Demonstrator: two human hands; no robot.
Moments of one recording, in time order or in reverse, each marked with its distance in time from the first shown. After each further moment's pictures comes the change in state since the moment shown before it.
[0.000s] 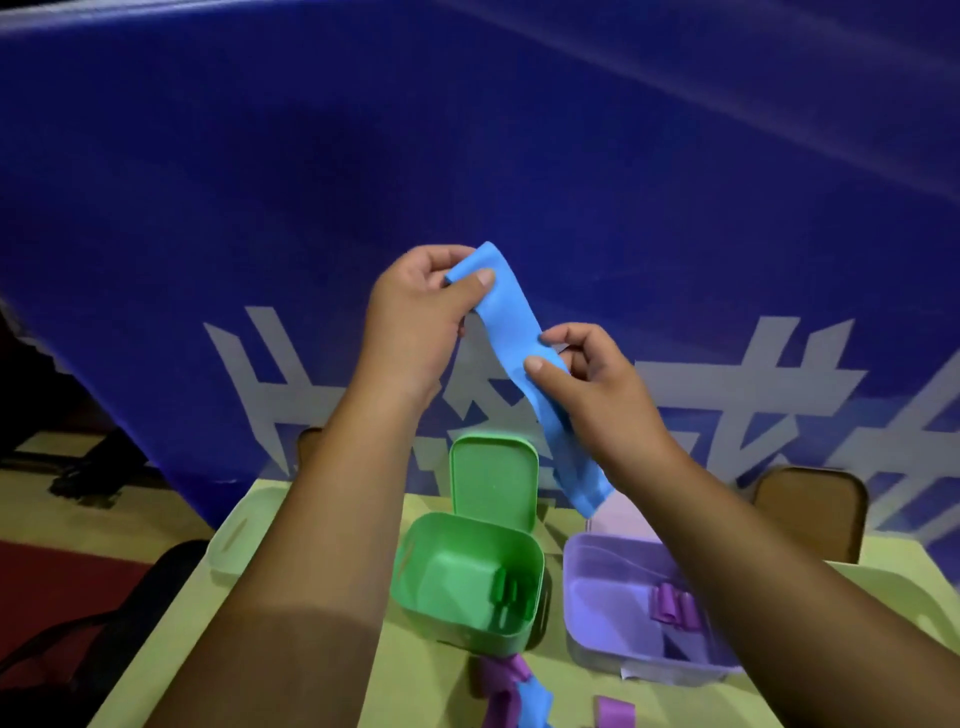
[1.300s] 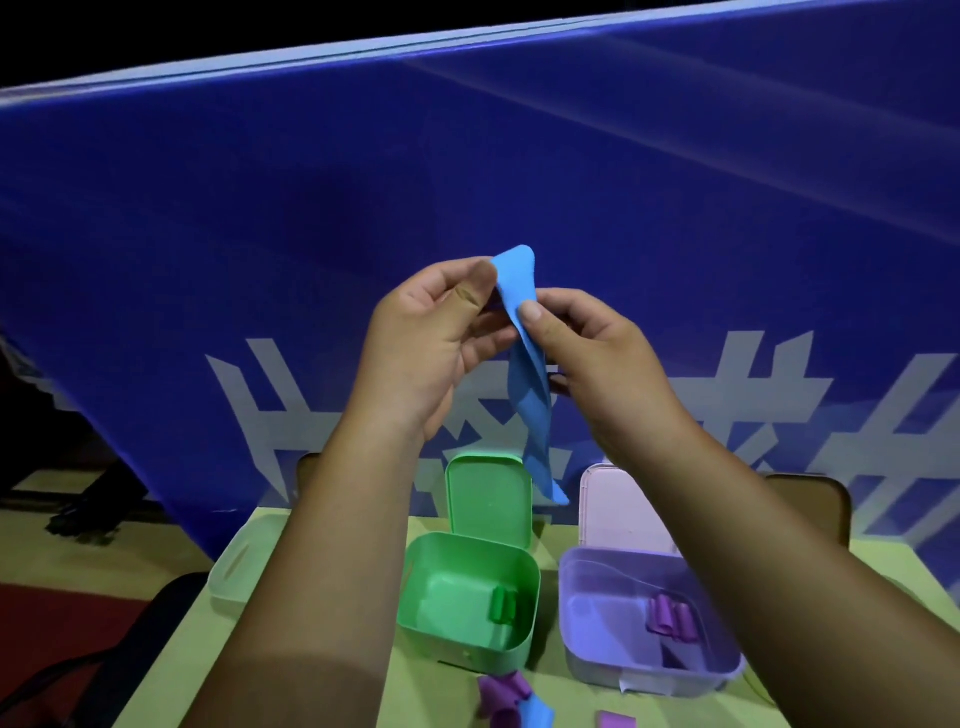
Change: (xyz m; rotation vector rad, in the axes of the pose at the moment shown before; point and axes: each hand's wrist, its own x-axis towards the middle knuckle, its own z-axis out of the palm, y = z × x) left_hand -0.042 0.050 0.014 -0.368 -0.203 -0.069; right_hand -0.019 -0.094 -0.008 0.063 -0.018 -0.048
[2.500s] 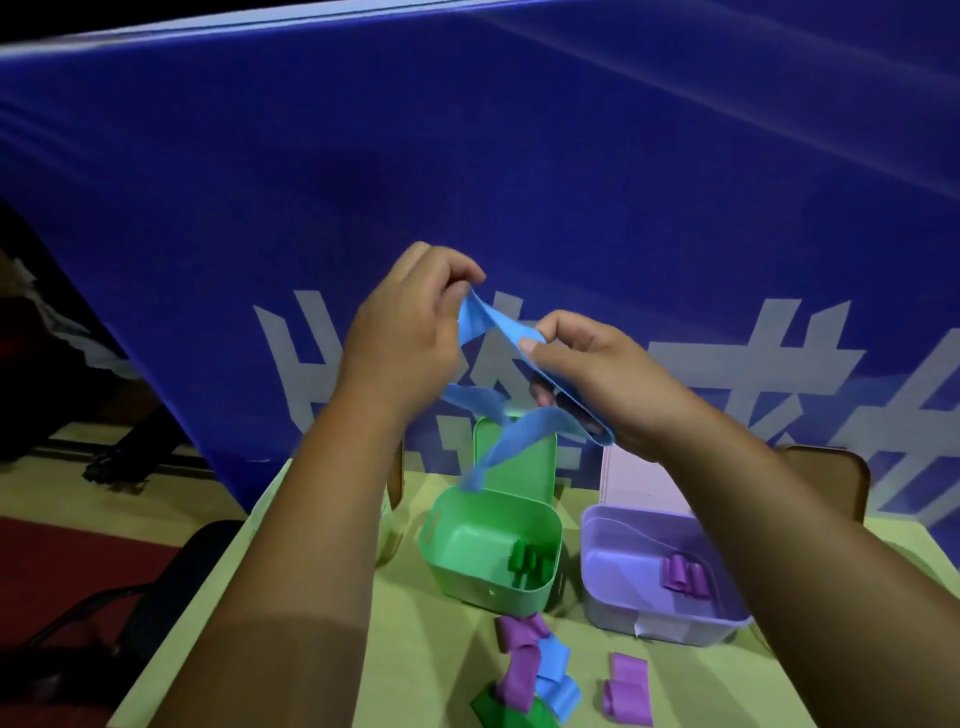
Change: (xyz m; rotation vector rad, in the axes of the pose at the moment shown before) left_hand -0.045 0.005 -0.080 1.166 0.071 0.538; right_hand -0.034 0.017 0.028 -0.120 -0.335 0.182
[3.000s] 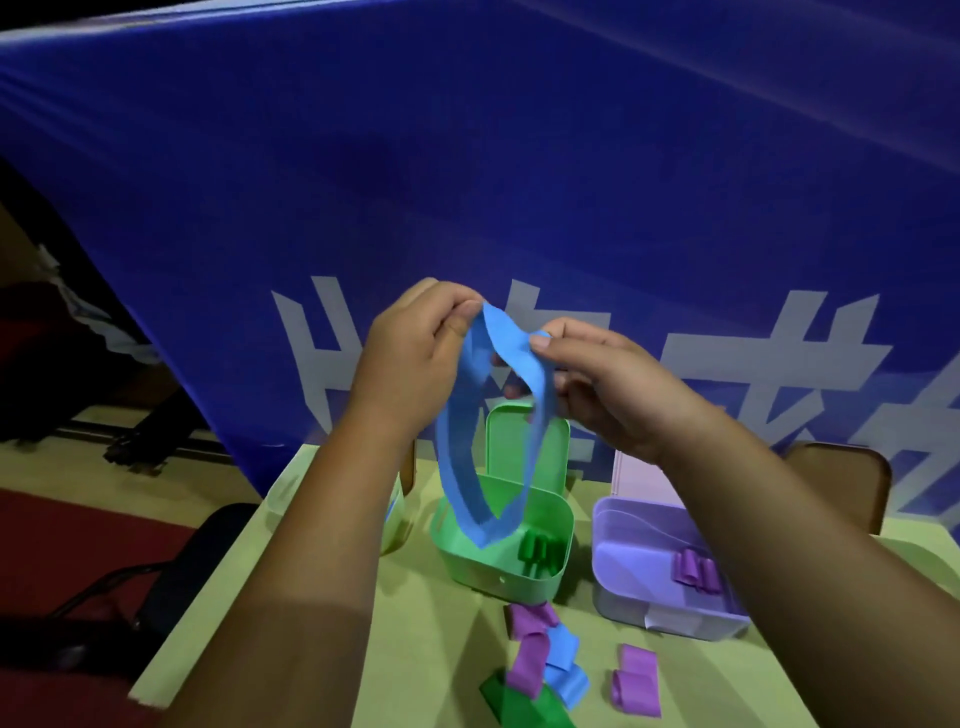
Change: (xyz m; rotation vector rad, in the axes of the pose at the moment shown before) left_hand -0.029 -0.024 0.007 -0.080 0.023 -0.016; right_hand 0.004 0.015 0.019 0.384 -0.090 0.035
